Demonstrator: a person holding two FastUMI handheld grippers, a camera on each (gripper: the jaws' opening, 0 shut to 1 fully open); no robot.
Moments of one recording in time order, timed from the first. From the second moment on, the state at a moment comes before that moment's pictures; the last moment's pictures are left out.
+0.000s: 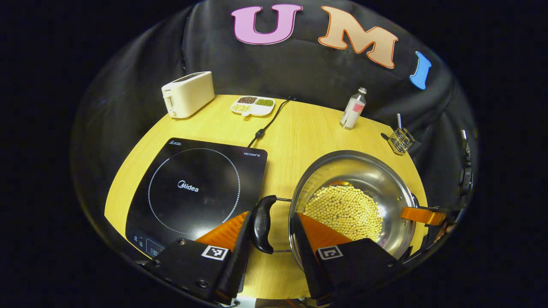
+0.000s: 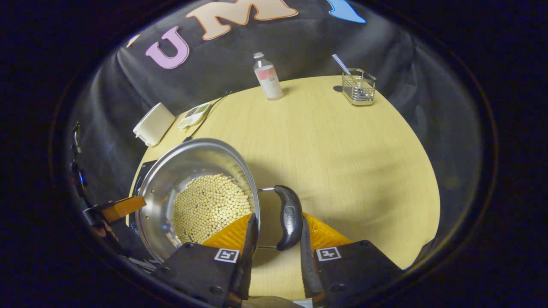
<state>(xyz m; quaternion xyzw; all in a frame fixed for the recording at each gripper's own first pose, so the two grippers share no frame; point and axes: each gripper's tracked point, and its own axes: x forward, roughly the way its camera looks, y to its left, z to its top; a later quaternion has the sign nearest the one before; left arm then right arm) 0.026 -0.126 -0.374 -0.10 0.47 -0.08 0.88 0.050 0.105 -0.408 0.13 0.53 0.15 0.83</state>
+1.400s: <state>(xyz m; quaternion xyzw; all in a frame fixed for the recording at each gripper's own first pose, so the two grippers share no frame) 0.119 0.094 -0.390 -0.10 0.44 -0.14 0.88 0.038 0.332 -0.335 0.14 0.49 0.09 0.86</state>
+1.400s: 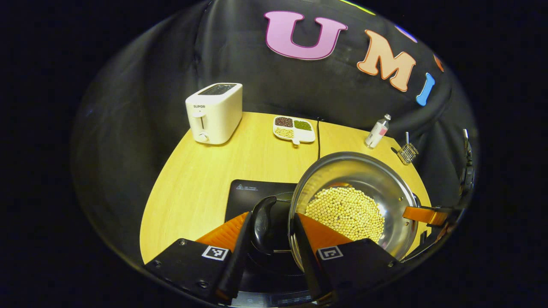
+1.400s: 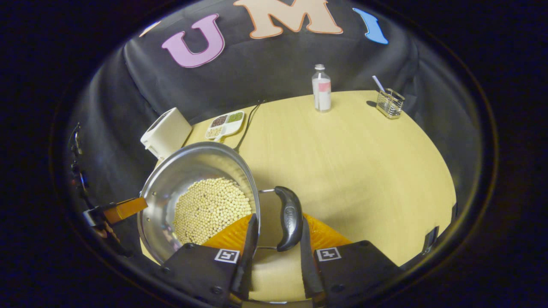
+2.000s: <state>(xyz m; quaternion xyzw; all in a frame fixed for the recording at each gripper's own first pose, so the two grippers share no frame) 0.122 0.155 -0.411 -0.10 0.45 -0.13 0.88 0.024 0.397 -0.343 0.15 0.50 0.10 0.85</state>
